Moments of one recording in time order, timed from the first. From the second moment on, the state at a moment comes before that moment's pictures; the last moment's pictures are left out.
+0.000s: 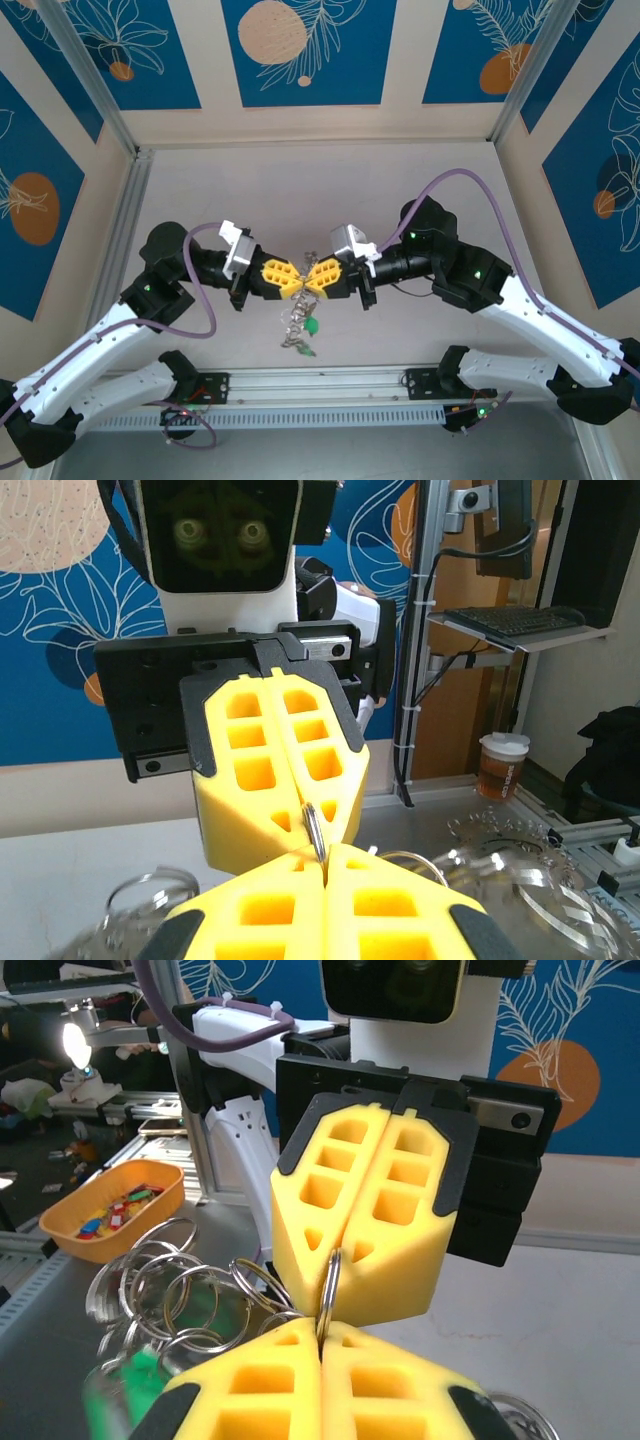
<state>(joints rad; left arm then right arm) -0.78 0.84 0.90 0.12 1.02 -0.16 0.96 1.00 1.23 -0.45 -0.73 -0.15</state>
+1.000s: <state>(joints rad) -0.78 0.83 1.05 -0.38 0.81 0.18 1.02 1.28 1.67 -1.07 -0.40 -0.32</state>
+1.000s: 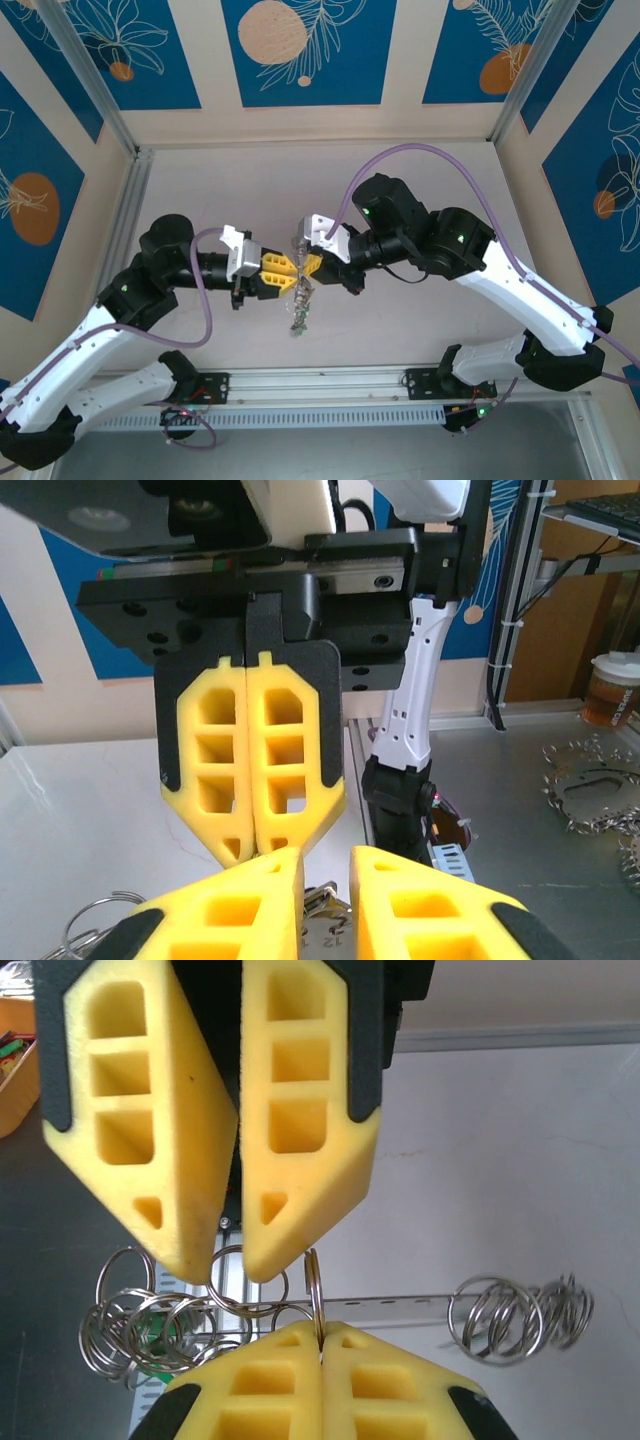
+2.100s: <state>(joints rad) -0.78 0.82 1.13 -0.50 0.75 0.26 1.05 1.28 1.70 -1.10 -0.43 -0.36</state>
